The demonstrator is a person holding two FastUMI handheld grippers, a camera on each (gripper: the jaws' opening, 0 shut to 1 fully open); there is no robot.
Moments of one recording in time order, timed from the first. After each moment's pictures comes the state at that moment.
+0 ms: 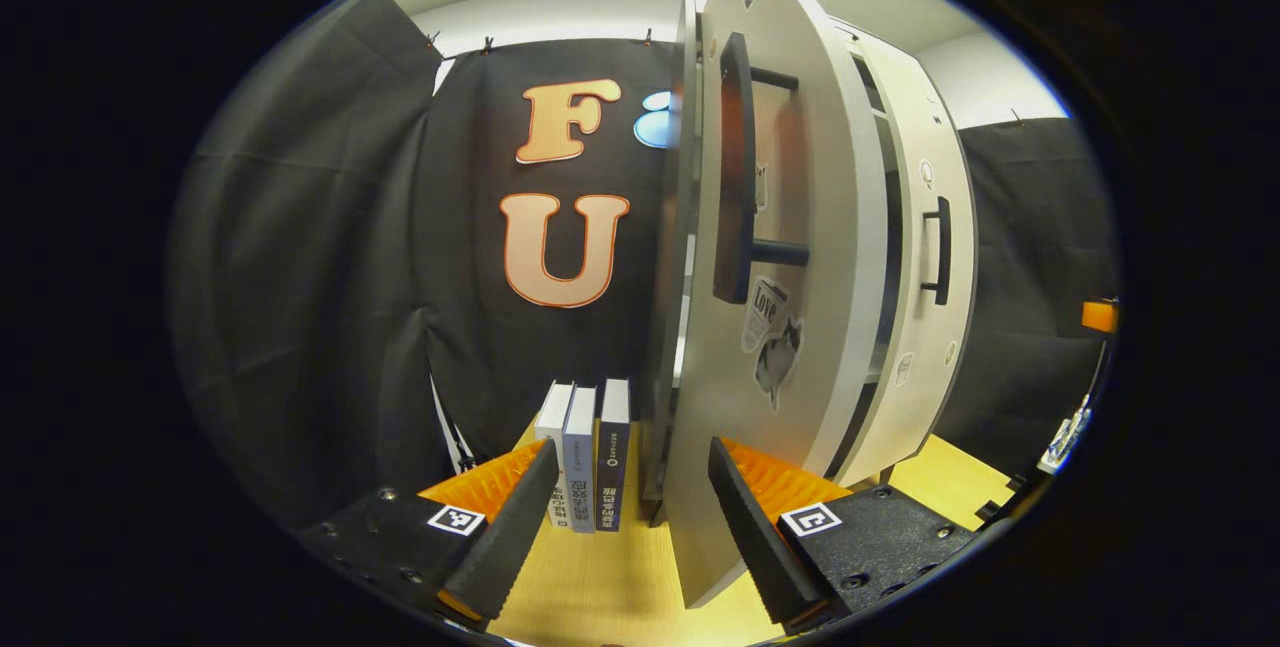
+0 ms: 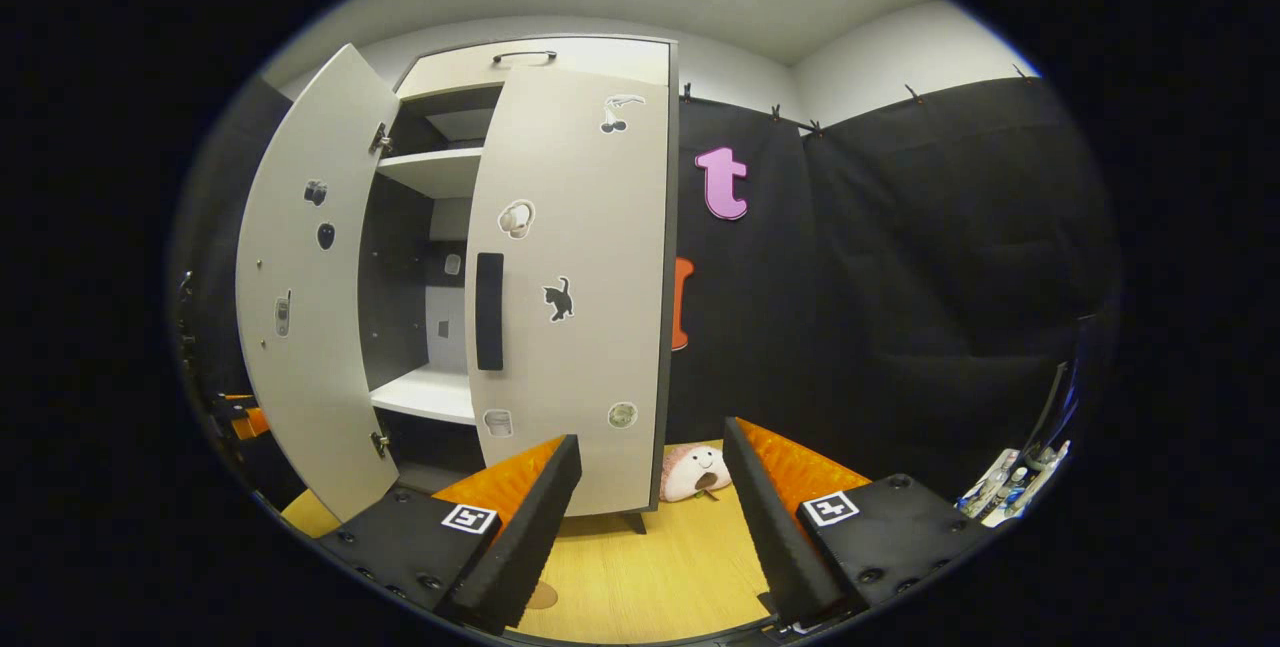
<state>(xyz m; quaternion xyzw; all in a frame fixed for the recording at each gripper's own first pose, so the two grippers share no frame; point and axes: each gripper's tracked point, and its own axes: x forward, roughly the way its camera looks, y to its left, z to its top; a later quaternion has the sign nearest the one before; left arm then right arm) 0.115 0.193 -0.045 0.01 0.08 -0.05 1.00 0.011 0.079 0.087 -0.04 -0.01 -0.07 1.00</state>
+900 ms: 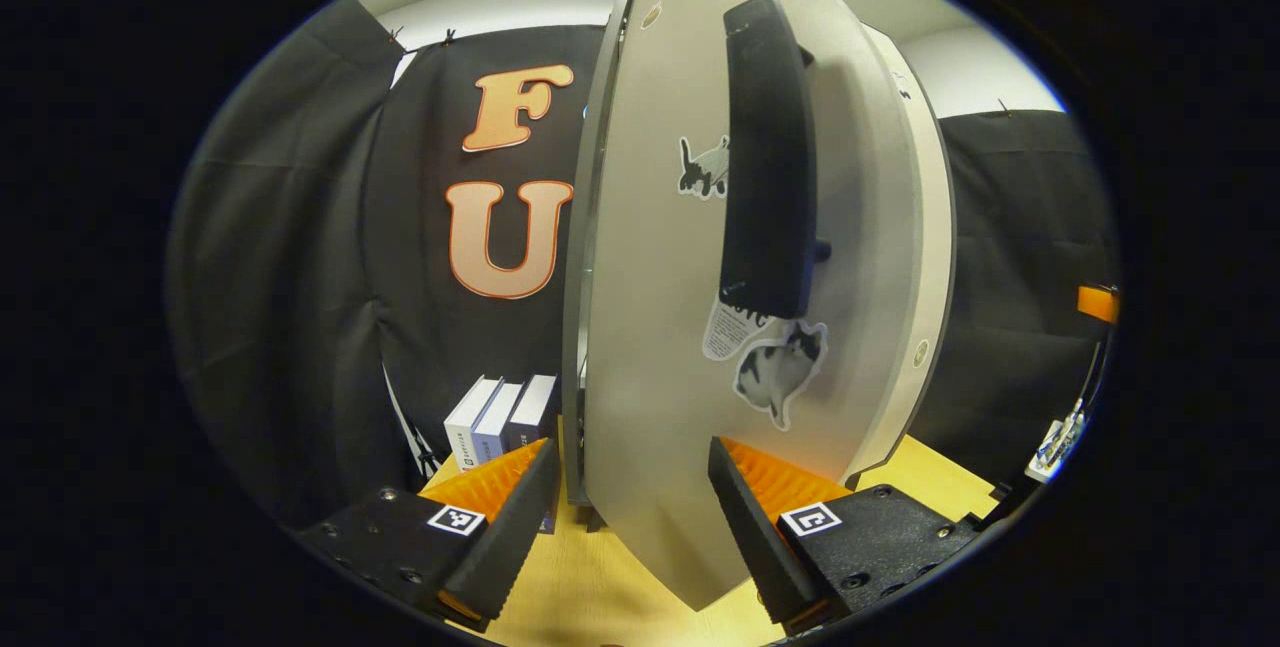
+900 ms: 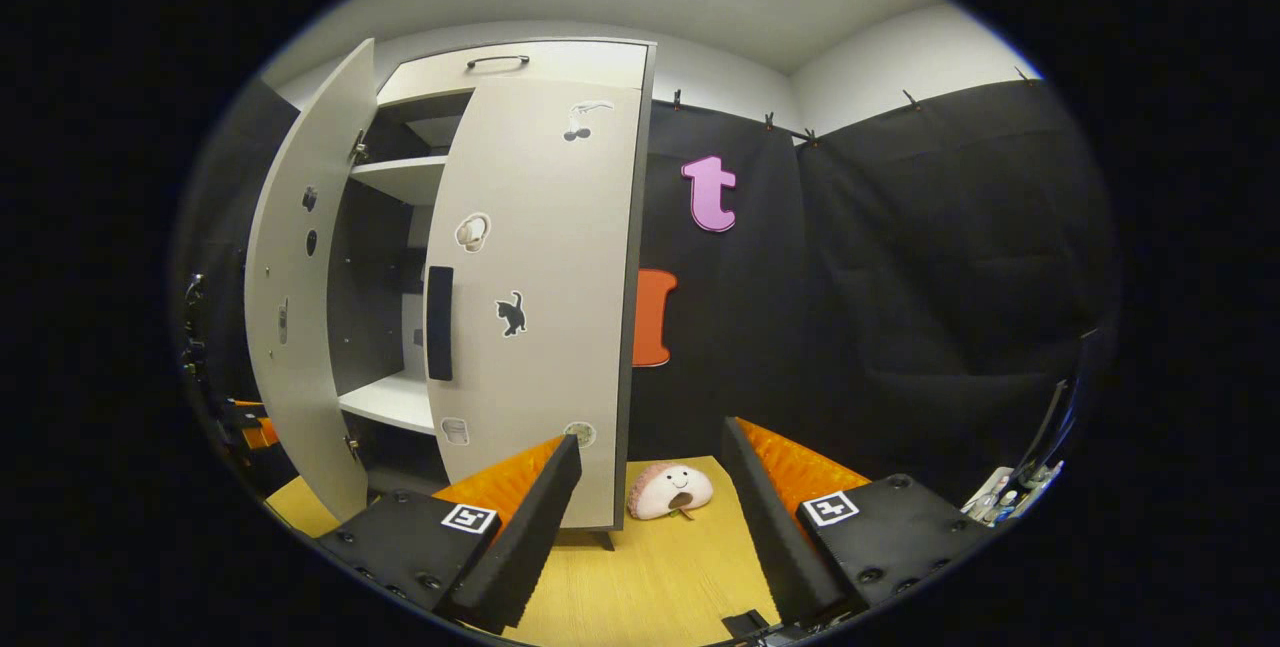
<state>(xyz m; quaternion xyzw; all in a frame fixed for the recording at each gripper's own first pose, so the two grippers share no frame) 0.146 0.107 -0.057 0.01 0.09 -0.07 0.99 0.030 0.021 0.105 -0.05 -0.03 -0.06 1.00</state>
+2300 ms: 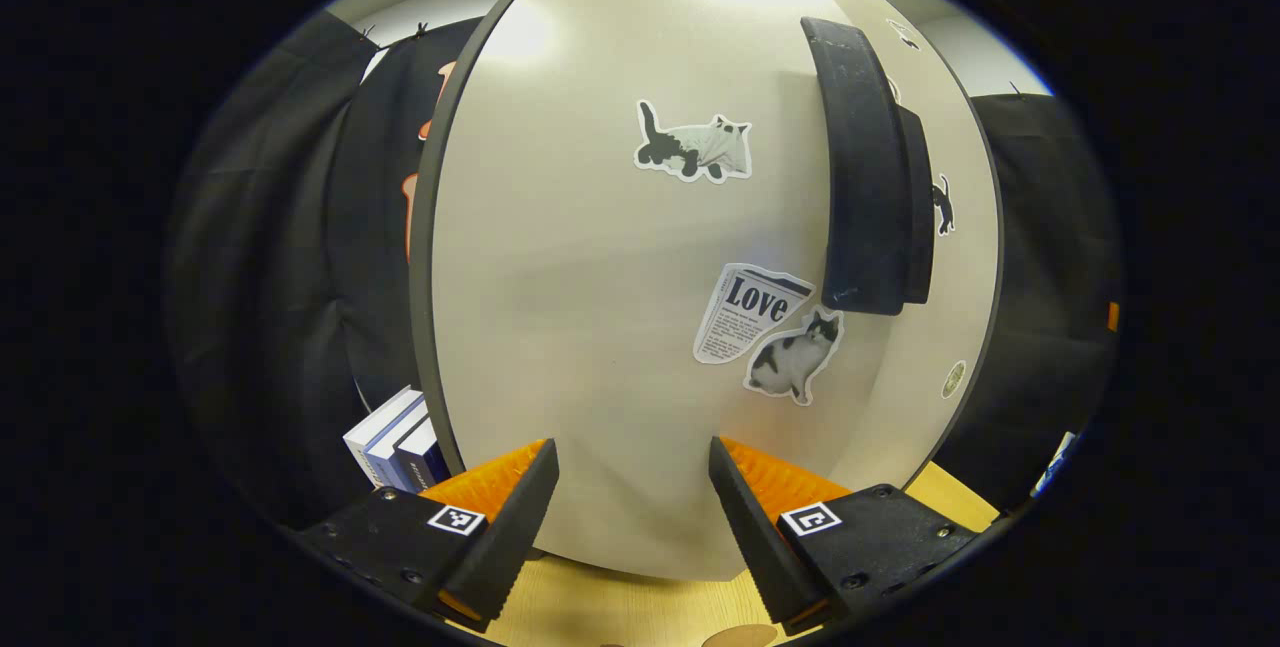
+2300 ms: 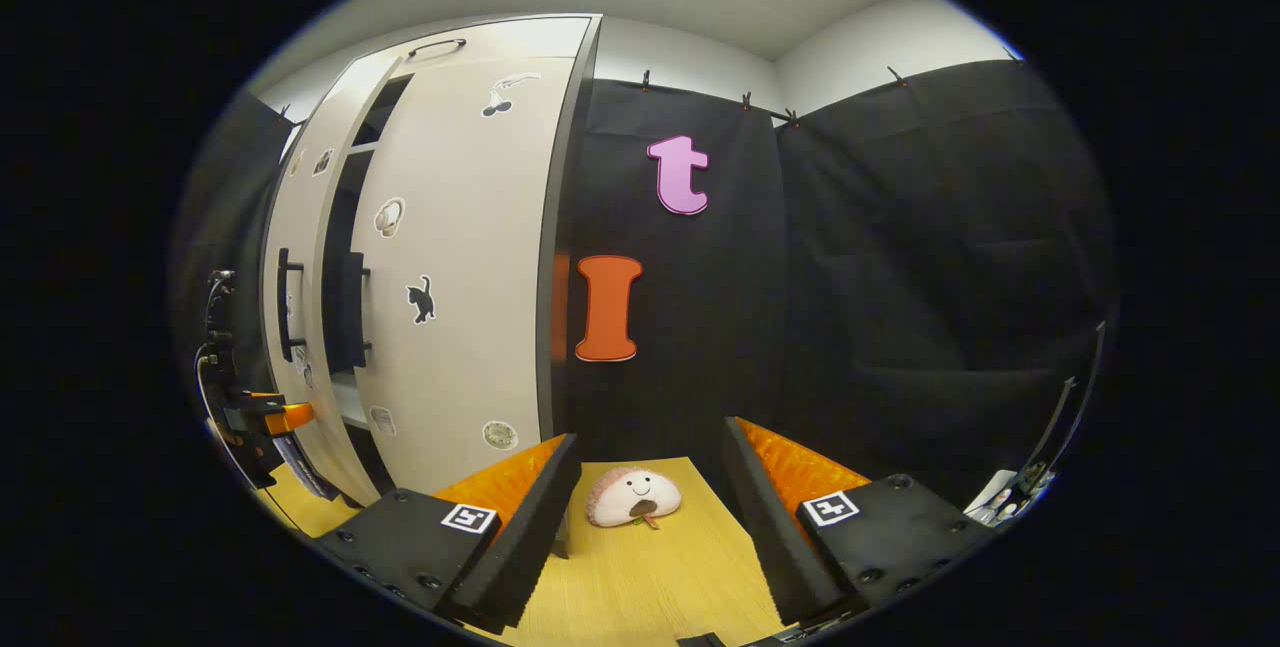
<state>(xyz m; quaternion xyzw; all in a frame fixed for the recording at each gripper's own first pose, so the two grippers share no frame) 0.246 0.013 -0.076 0.02 0.10 -0.06 0.99 0.073 -0.073 0.096 -0.04 -0.01 -0.07 1.00</state>
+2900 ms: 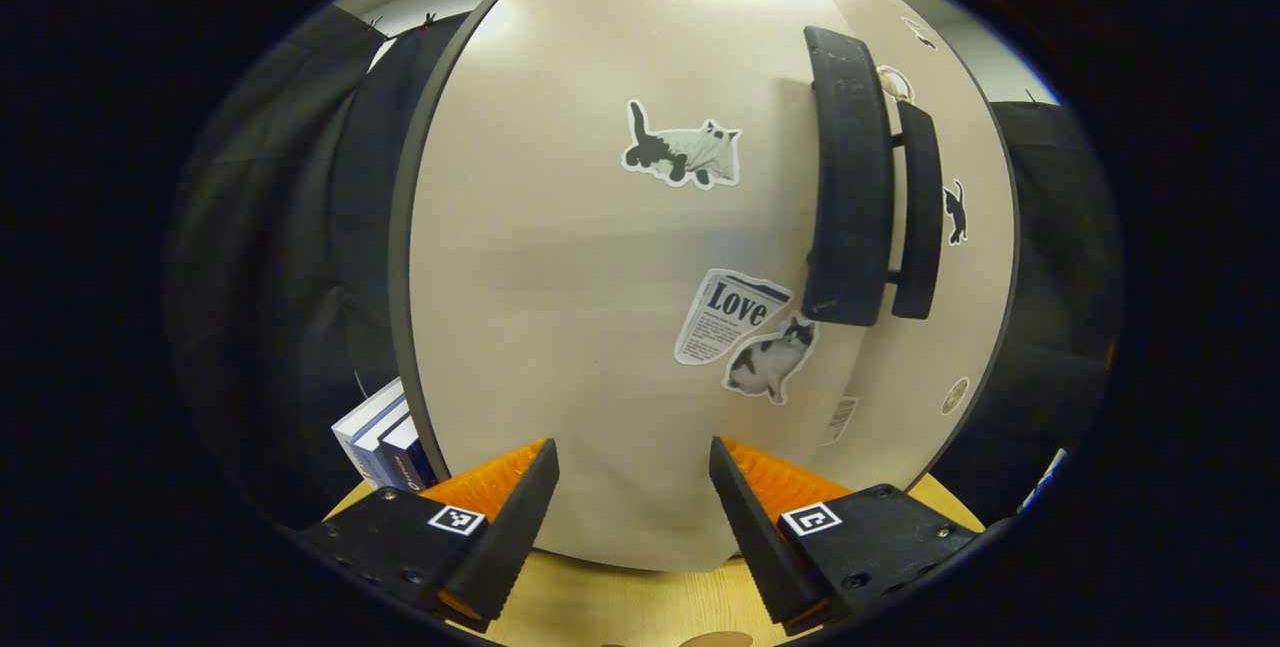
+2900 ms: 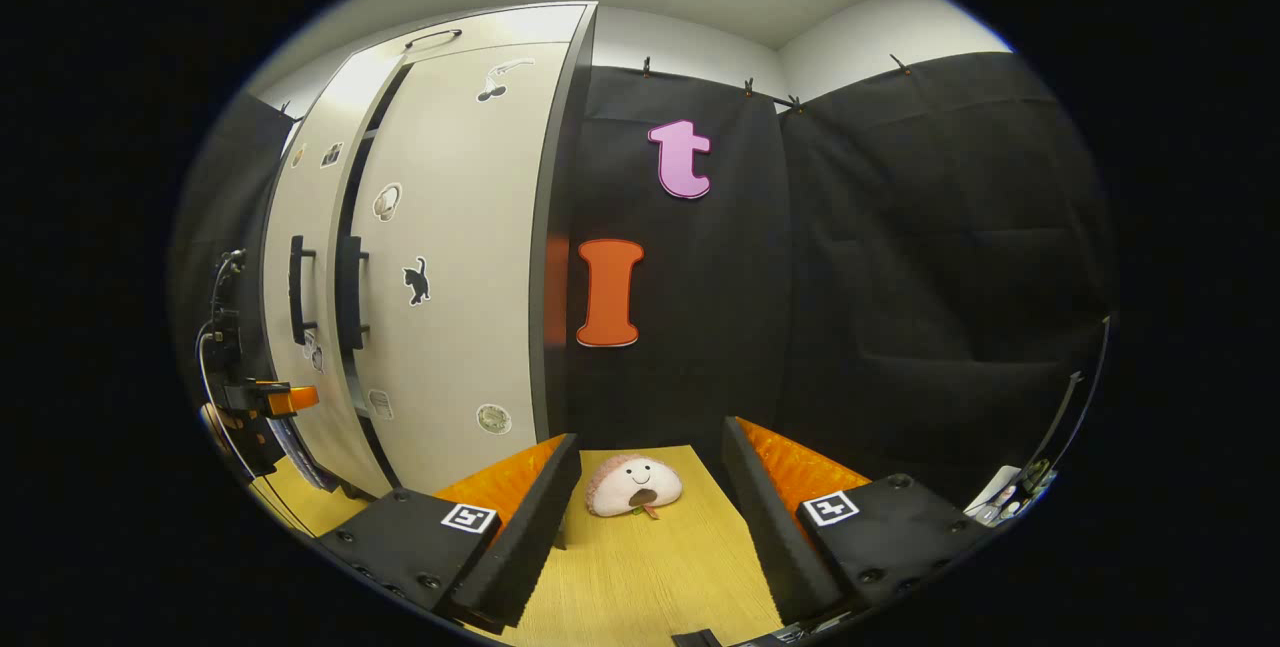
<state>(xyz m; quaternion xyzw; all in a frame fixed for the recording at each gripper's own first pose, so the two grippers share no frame) 0.238 -0.009 -0.065 0.00 0.12 -0.06 0.99 0.072 -0.083 0.080 -0.03 0.01 -0.06 1.00</state>
